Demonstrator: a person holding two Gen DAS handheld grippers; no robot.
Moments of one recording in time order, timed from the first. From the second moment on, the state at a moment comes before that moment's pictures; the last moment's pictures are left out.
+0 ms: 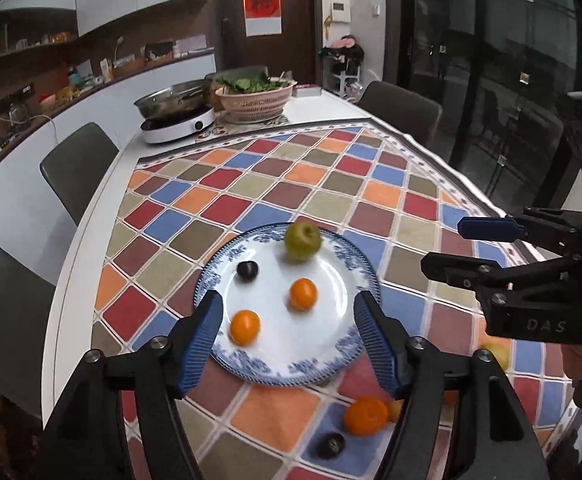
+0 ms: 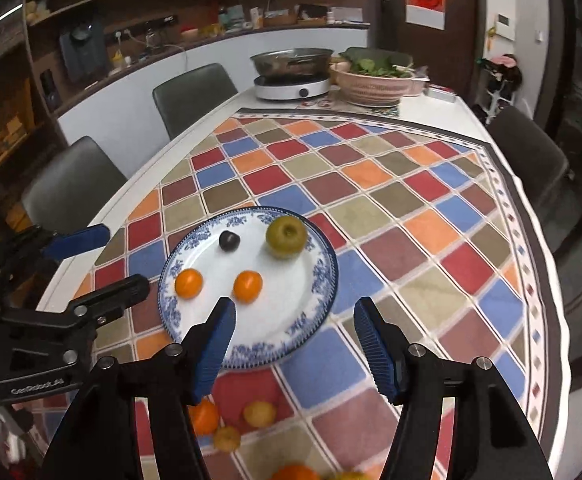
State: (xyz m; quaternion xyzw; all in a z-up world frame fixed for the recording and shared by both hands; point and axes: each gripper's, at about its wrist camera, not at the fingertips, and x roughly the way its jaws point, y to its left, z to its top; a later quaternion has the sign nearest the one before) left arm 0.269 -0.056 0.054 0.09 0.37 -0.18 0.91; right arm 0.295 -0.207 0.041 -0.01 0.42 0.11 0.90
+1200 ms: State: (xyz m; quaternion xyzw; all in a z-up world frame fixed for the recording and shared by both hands) left arm 0.147 -0.149 -0.011 0.23 0.34 -0.36 0.84; right arm 0.158 -0.250 -0.015 -0.14 0.45 0.12 0.87
